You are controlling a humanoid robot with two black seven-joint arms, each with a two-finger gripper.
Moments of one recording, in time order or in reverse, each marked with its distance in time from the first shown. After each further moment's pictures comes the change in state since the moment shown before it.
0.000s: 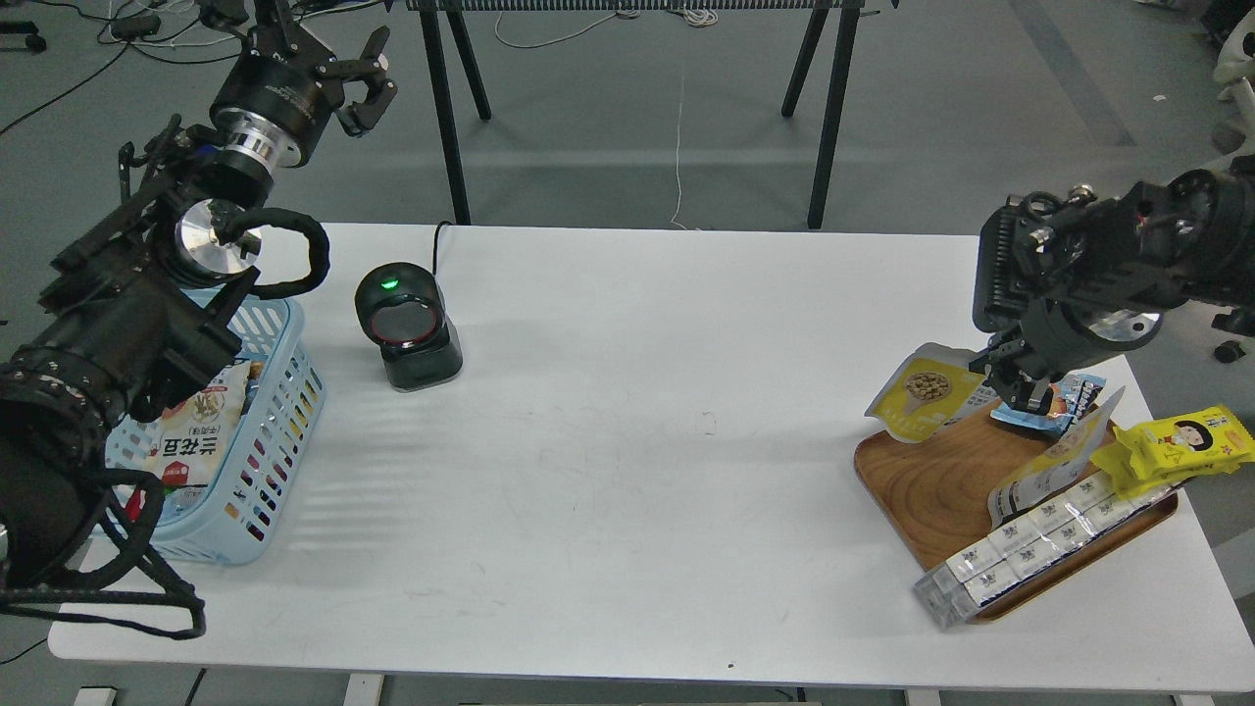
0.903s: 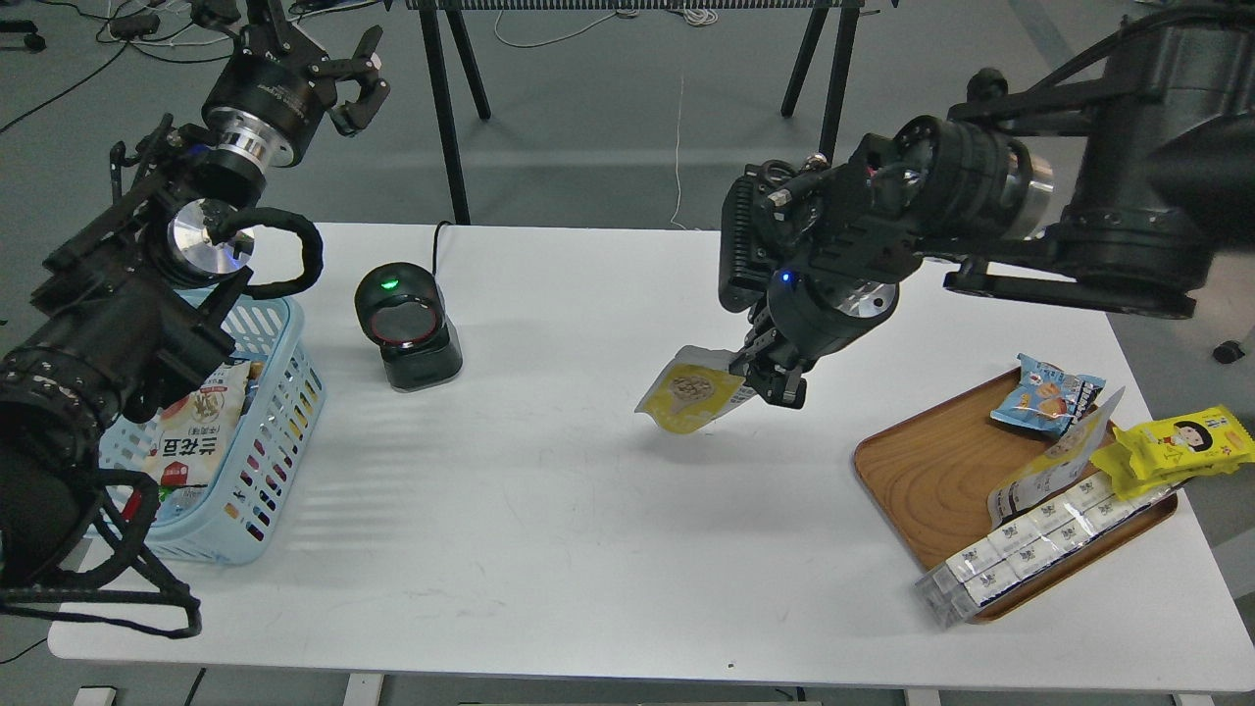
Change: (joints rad) left arm 0.005 0.011 0.000 0.001 0.001 0.000 0.002; right arm 0.062 0.501 0.071 -0.166 0.375 0.006 0.000
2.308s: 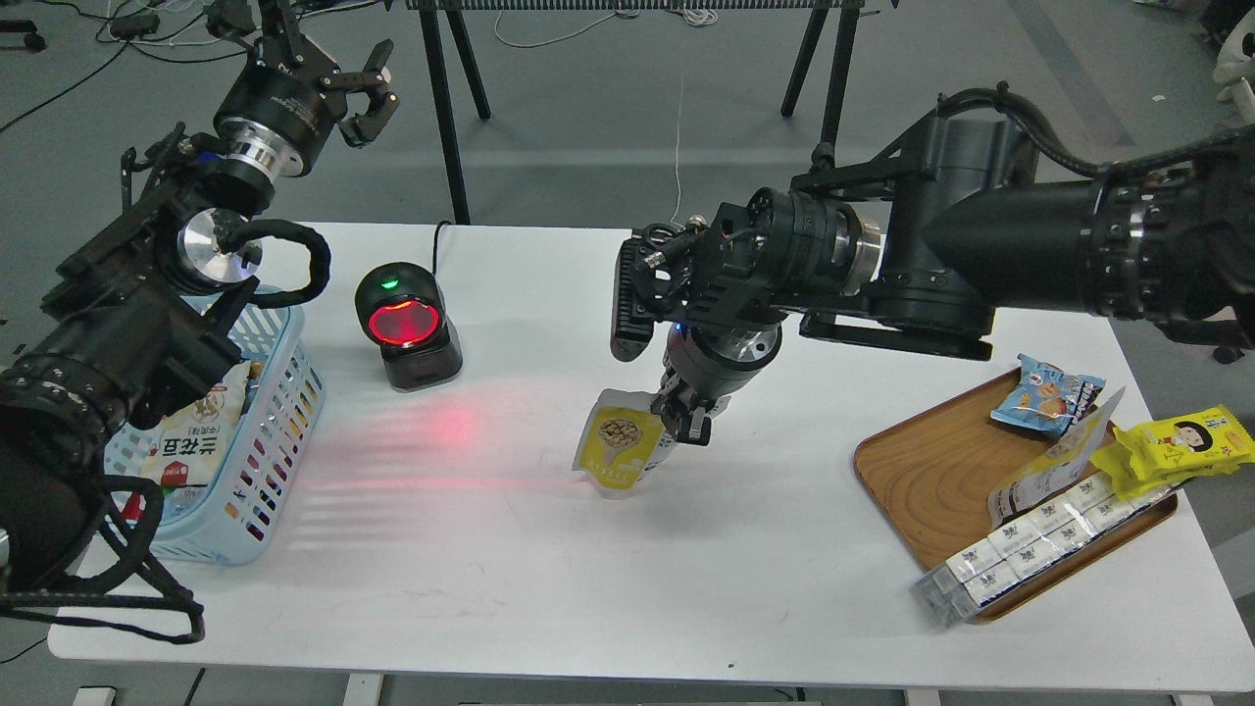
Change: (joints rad) left arm 0.014 -0.013 0.000 0.001 0.040 0.000 -0.005; right arm -0.111 0.230 -0.014 -0.207 0.020 0.000 0.000
